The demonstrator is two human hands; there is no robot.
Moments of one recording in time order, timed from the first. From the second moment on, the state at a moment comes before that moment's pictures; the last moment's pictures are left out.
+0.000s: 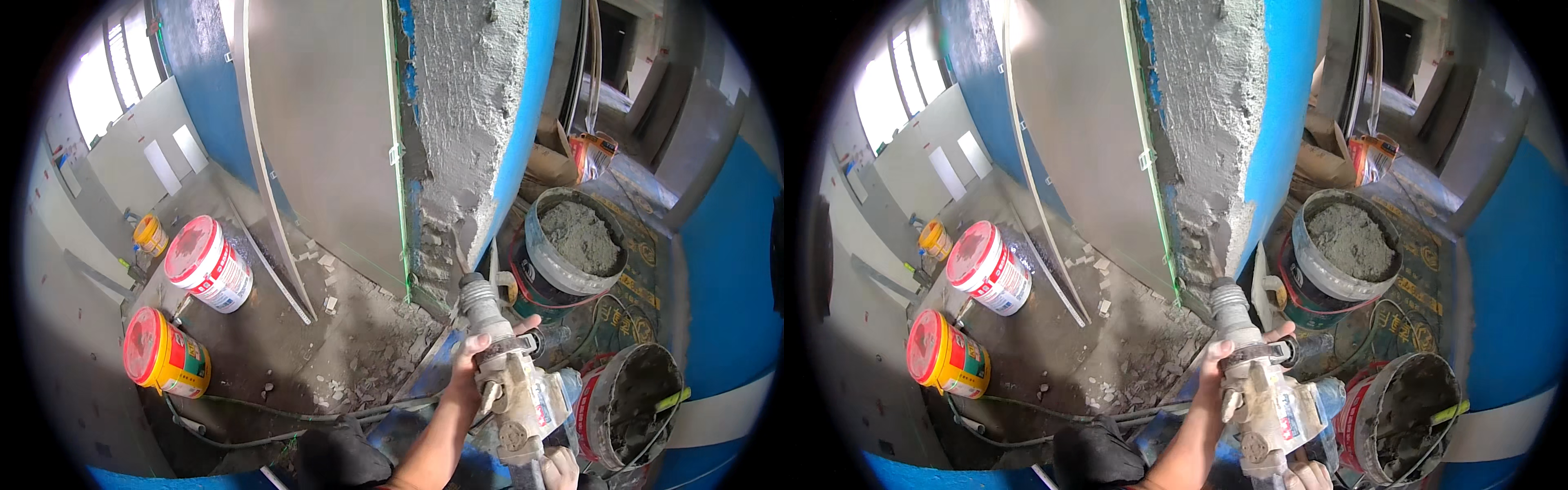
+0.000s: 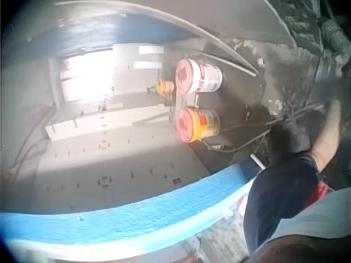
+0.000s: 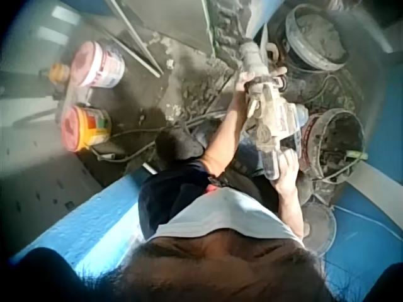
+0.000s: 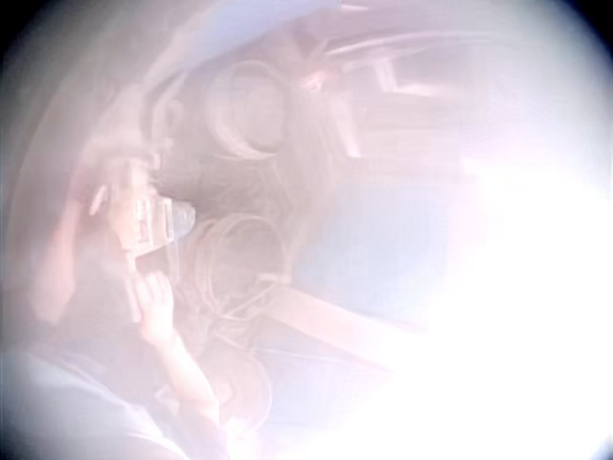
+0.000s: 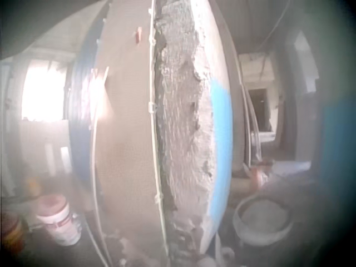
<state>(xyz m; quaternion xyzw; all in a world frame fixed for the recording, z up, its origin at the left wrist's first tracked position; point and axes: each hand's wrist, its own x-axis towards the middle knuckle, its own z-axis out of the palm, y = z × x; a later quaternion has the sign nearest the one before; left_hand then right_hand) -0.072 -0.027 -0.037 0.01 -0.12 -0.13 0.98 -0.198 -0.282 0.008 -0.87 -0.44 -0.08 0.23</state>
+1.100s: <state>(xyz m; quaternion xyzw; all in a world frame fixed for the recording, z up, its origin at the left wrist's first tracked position) -0.046 -0.021 -0.033 0.06 -0.11 -0.04 0.99 -0.156 -0.239 0.040 -0.89 -0.39 -0.08 0.24</state>
